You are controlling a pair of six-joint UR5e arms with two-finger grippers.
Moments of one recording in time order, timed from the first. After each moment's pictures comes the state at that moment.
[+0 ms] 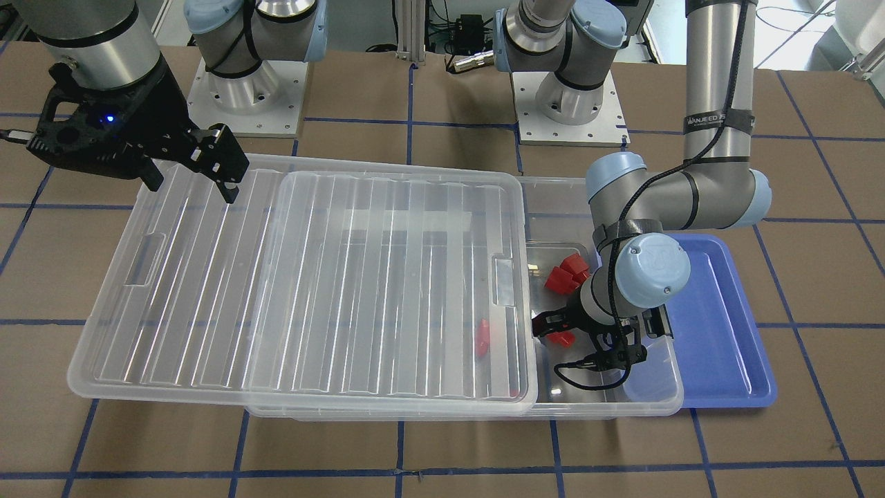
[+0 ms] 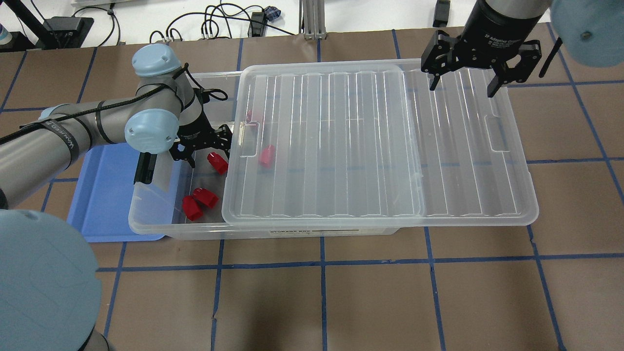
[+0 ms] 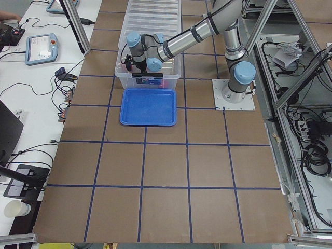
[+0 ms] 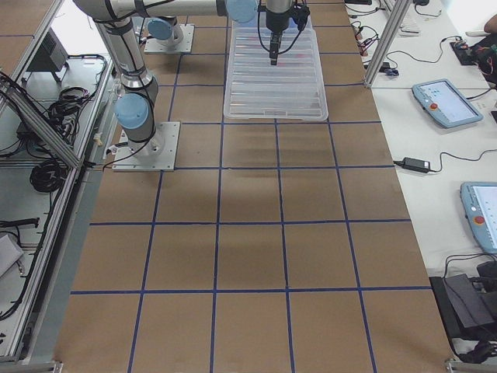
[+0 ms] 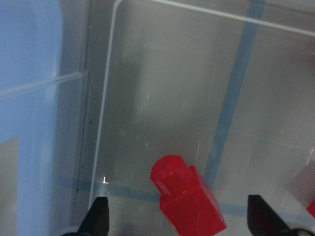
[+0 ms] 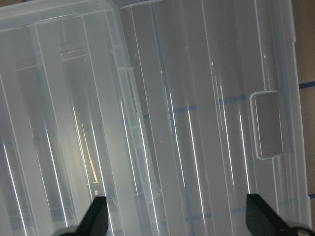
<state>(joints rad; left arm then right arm) -1.51 -2.04 -1.75 -1.08 1.55 -0.16 1.56 -1.53 1.50 -1.59 -1.55 0.18</state>
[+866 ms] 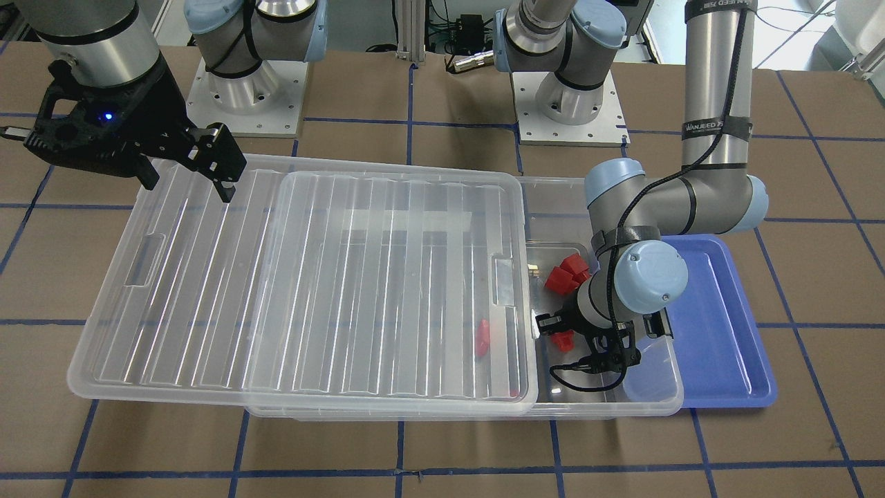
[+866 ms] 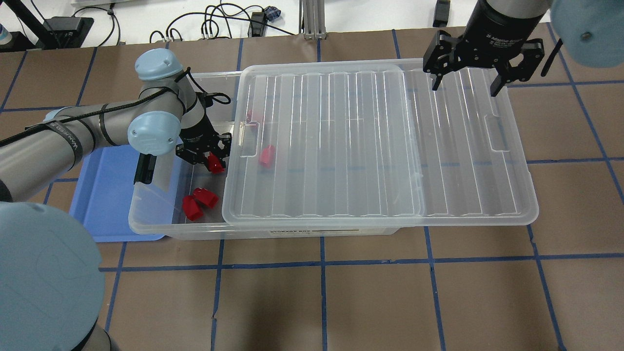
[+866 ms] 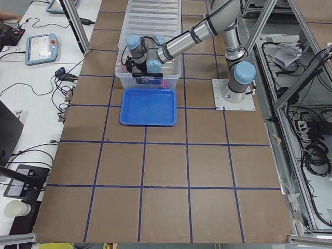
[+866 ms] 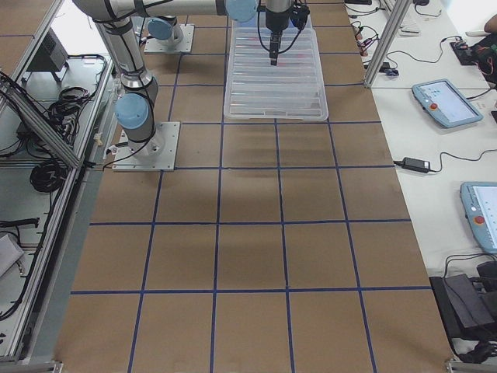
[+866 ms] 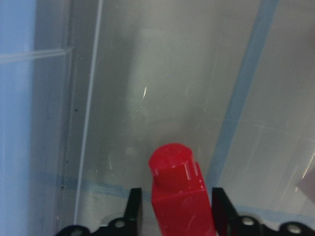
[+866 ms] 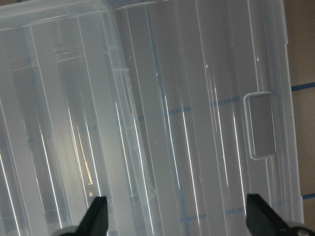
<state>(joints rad) -1.50 -2.05 -1.75 -1.08 1.52 -0.14 1.57 -1.53 1.50 -1.59 -1.57 0.18</state>
